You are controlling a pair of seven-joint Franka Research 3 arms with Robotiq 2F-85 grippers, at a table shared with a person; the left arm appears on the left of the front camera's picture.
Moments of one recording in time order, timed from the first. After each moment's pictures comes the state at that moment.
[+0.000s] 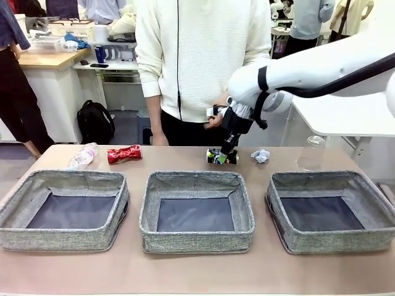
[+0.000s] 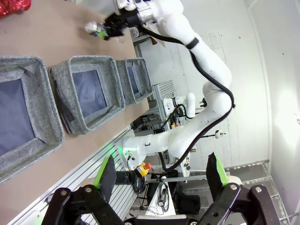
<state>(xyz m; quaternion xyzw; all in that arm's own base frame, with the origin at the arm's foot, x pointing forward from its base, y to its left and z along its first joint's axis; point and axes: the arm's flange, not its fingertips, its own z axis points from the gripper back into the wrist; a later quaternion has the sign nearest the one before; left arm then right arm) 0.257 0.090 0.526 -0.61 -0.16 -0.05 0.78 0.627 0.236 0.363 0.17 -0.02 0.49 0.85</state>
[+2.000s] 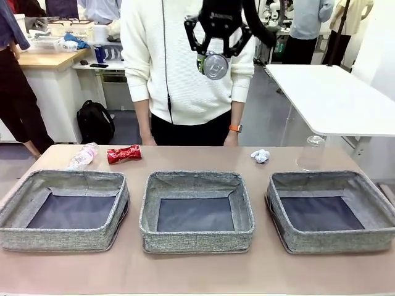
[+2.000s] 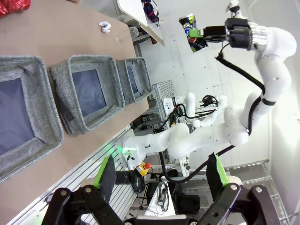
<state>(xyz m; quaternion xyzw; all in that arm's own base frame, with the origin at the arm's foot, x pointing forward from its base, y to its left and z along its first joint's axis) 0.257 0.090 0.526 -0.61 -0.16 -0.05 0.78 0.434 0.355 0.697 0.05 -0.10 -0.04 0.99</state>
